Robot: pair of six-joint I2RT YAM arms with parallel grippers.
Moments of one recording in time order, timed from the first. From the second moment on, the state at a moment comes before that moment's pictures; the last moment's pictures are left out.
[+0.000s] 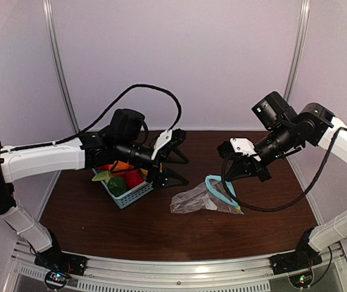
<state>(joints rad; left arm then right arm) -0.90 1.55 1.24 -0.17 0.69 0.30 0.75 1.30 1.46 -1.13 -0.52 -0.87</state>
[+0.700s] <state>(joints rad) -0.96 1.64 1.30 -0.20 0.81 0.23 0.73 1.33 1.46 -1.11 -0.59 -0.84</state>
